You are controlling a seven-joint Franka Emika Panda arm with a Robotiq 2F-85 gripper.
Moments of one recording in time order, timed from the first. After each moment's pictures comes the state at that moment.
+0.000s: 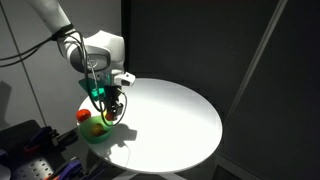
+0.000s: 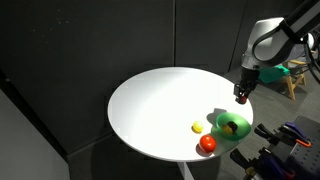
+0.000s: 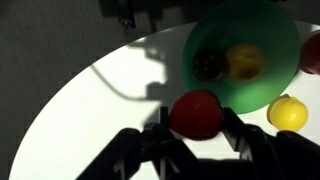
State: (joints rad) arm -0.08 0.00 -0.09 -2.69 0.03 2.64 -0.02
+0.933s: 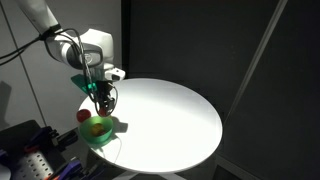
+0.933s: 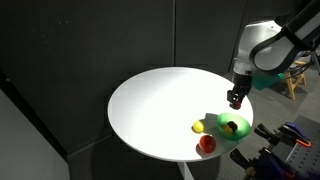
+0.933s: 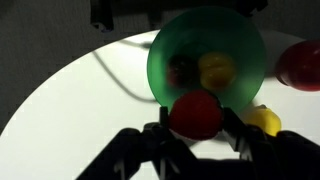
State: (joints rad) arm -0.01 0.00 -0.02 -2.70 -0.05 2.64 0.15
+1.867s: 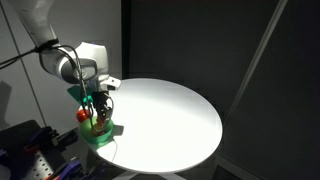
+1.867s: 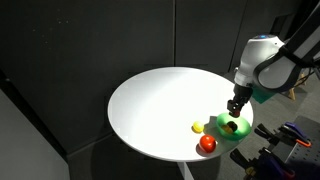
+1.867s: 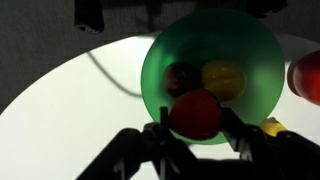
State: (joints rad) arm -0.01 0.11 -0.02 -2.77 -0.08 2.86 0.17
